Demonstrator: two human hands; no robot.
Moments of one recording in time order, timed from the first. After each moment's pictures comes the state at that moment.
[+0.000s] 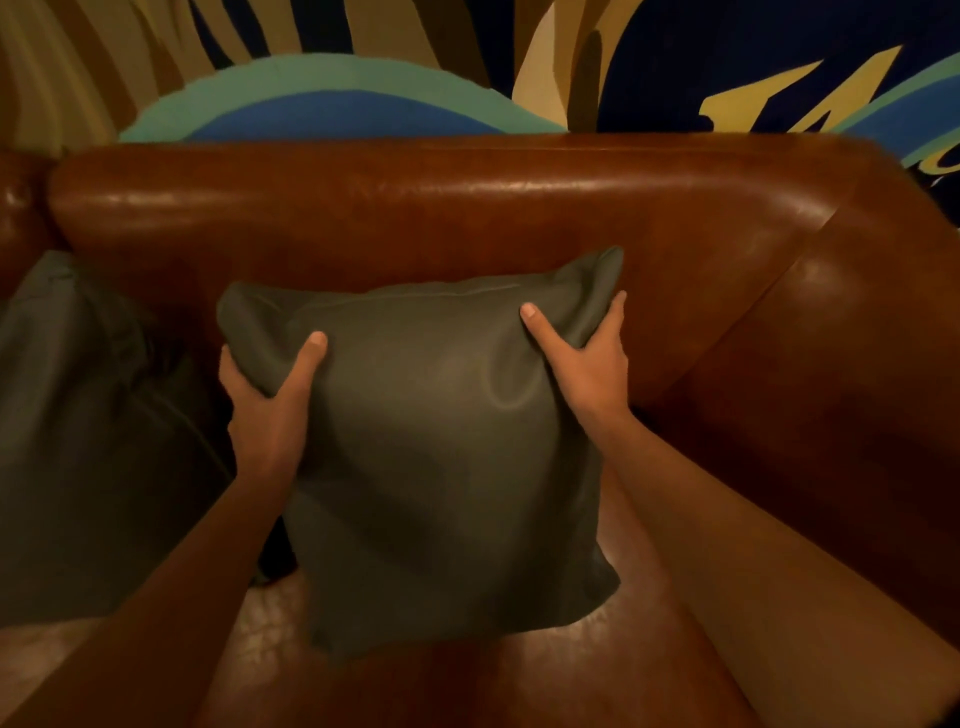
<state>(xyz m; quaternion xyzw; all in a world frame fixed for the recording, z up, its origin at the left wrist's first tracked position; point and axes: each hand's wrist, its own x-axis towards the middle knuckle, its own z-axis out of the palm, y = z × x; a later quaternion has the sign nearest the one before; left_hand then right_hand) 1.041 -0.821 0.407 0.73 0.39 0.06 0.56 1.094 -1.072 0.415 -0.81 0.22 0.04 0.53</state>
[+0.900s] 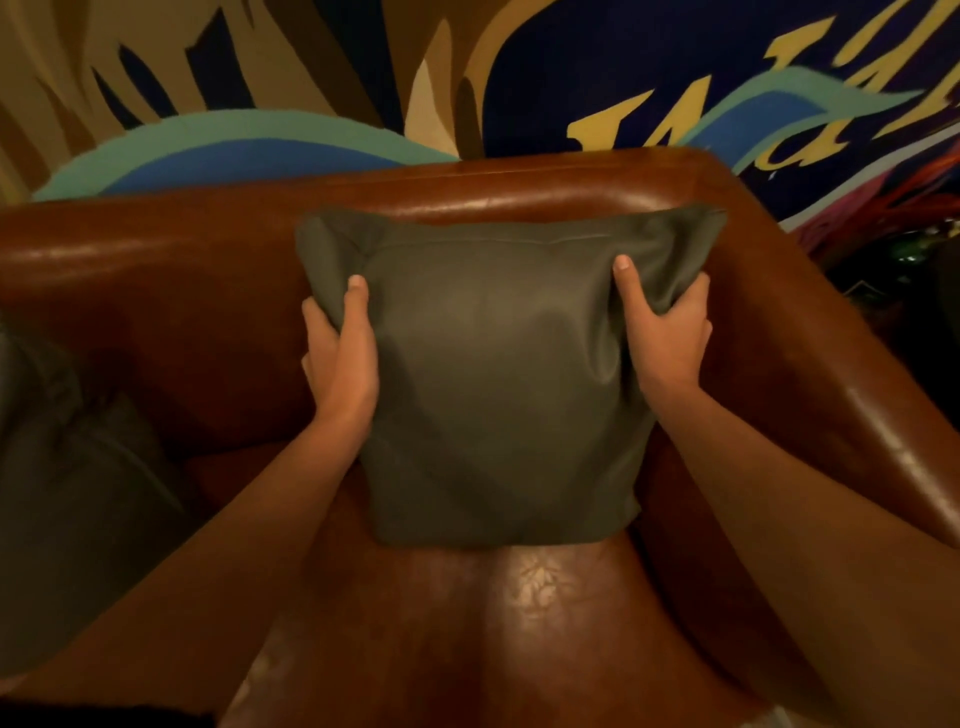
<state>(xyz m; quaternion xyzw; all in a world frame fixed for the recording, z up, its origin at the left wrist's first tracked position) 1.062 -0.946 0.478 0.73 0.27 0.05 0.62 1.052 -1.185 0.485 -0.78 0.29 -0.21 0.51</state>
